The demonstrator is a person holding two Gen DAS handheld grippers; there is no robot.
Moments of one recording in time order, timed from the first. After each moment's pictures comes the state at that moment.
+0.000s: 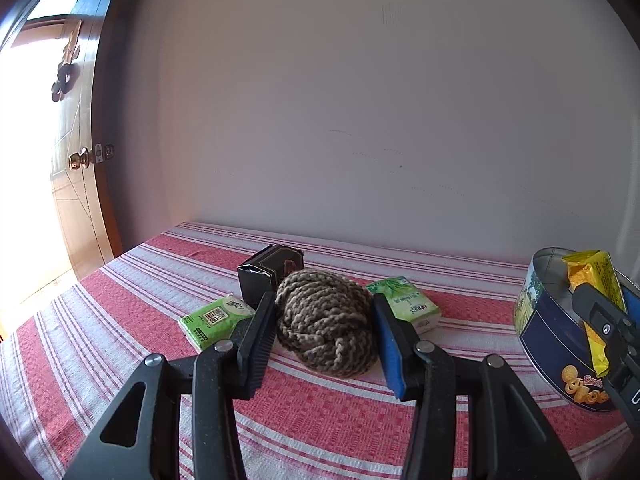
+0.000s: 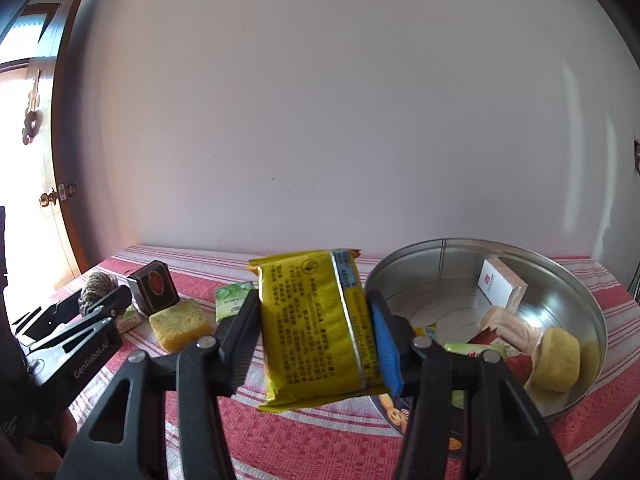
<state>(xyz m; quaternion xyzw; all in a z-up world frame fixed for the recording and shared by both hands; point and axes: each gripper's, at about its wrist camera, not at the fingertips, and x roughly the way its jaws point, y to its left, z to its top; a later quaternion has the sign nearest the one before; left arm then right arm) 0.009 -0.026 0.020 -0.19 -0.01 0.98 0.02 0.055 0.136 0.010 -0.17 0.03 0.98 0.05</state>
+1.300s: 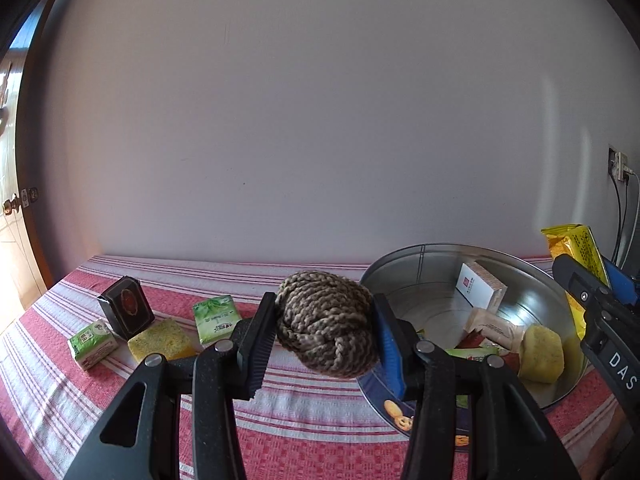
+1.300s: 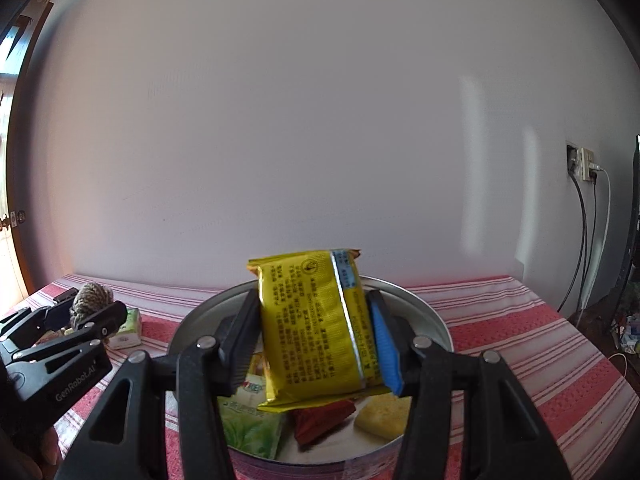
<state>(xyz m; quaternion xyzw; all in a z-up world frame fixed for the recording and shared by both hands) 0.036 0.121 0.043 -0.18 0.03 0.97 0.14 0.107 0.264 0.033 -0.13 0.03 0.98 0.15</state>
